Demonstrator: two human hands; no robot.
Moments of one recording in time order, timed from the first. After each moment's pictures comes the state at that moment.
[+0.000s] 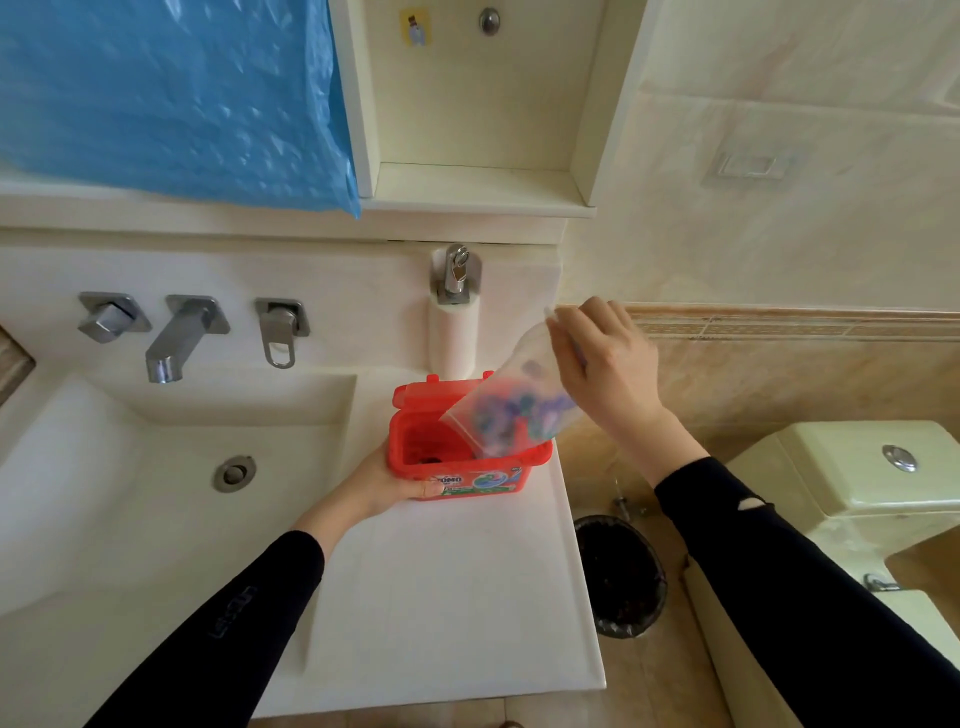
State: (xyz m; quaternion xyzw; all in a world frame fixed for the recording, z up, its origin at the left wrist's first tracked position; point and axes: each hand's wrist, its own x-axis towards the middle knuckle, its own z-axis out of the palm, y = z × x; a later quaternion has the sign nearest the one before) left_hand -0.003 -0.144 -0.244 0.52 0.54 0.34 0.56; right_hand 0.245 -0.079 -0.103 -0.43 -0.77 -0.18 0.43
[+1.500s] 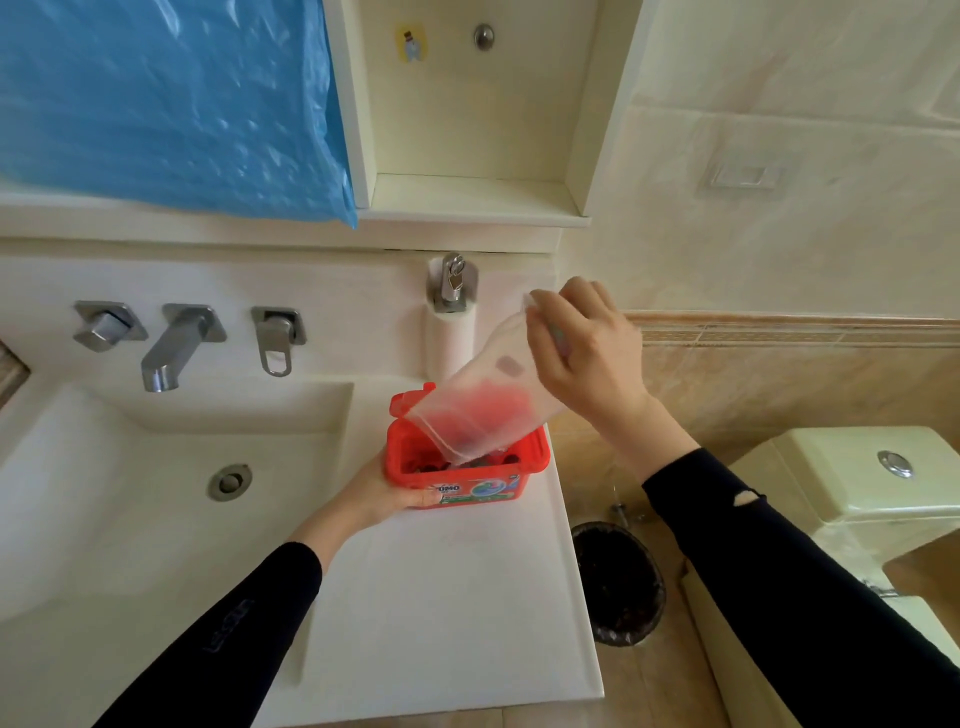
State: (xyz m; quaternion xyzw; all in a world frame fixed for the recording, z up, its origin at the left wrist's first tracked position) left_hand -0.003 -0.145 -0.248 0.52 0.54 0.33 0.57; right_hand 0.224 -0.084 -0.082 -0.41 -0.80 -0.13 0.43
